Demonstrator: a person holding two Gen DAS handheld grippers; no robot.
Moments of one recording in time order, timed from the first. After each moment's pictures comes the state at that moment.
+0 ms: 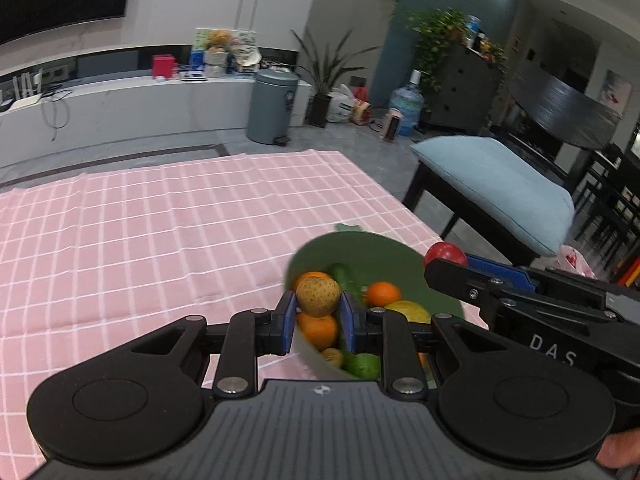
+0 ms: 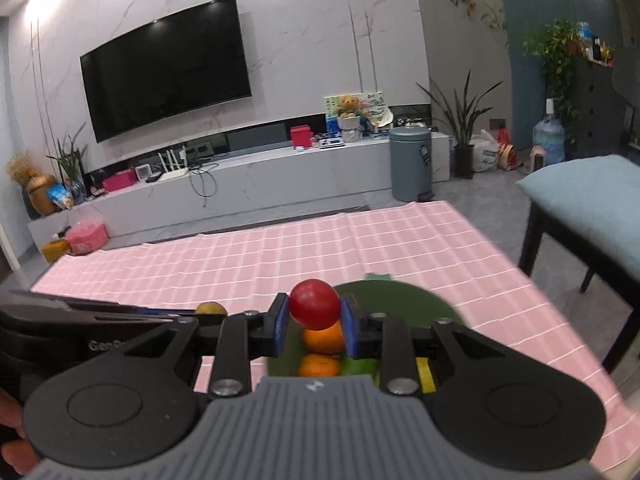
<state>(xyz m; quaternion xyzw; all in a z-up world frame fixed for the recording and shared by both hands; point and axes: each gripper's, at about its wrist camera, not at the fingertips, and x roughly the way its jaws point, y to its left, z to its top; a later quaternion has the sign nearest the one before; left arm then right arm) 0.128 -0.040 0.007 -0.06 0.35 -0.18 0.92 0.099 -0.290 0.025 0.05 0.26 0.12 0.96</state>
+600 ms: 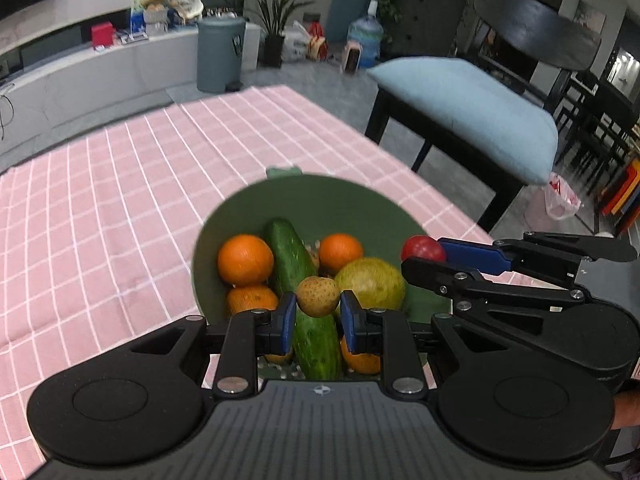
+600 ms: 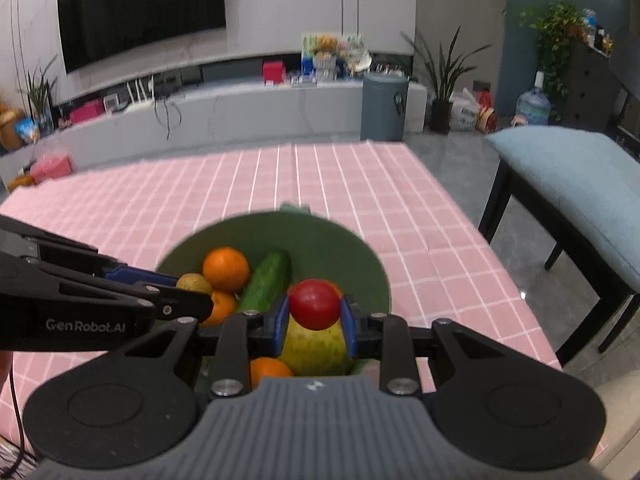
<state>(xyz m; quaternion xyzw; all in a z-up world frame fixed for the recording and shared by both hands) 0.169 -0.105 -0.039 0.01 0.43 -0.24 0.87 0.142 -0.334 -0.025 -0.02 0.36 0.09 0.93</state>
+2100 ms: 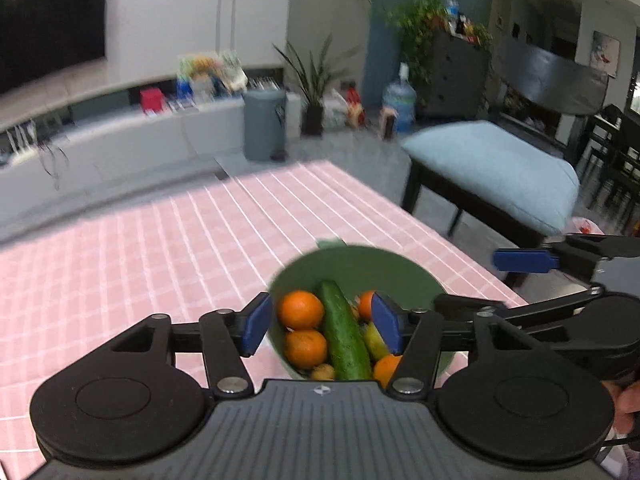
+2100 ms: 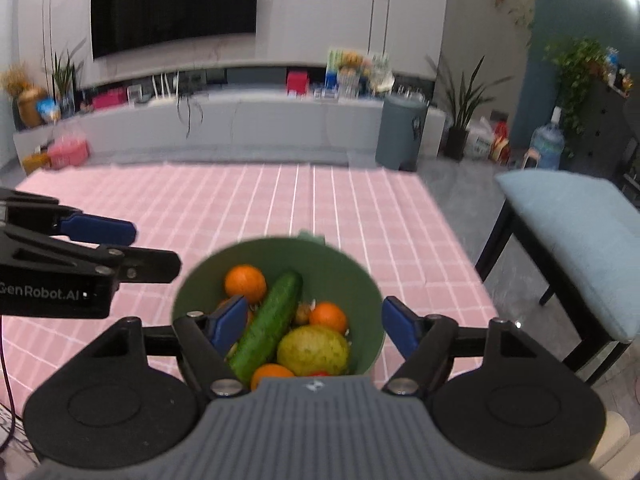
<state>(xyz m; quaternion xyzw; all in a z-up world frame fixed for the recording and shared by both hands) 0.108 -0.077 0.027 0.02 0.32 -0.16 0.94 0.116 -0.329 0.027 -0.06 0.32 0.12 0.94</state>
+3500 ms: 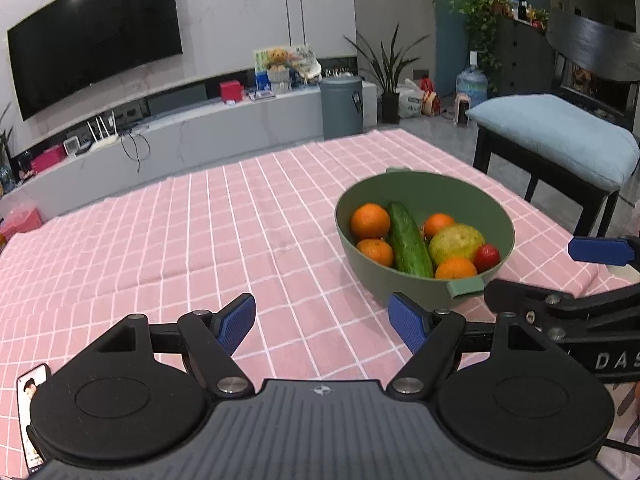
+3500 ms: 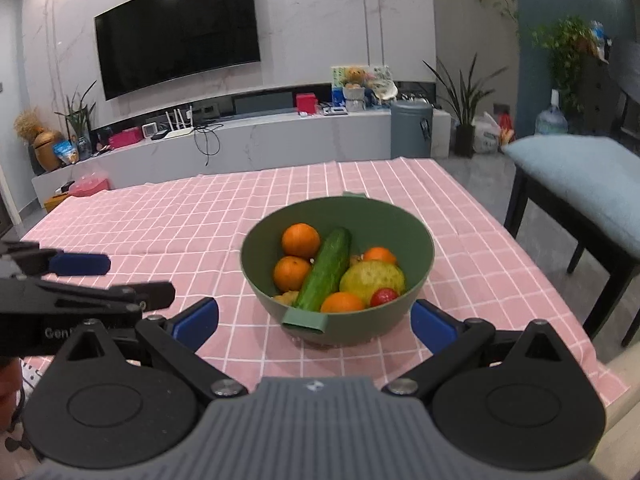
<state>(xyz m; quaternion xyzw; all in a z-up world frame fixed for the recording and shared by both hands) 0.038 -0.074 -0.028 0.05 0.33 -0.04 0.94 0.037 -0.321 -0.017 0.01 0.30 0.14 0.94</state>
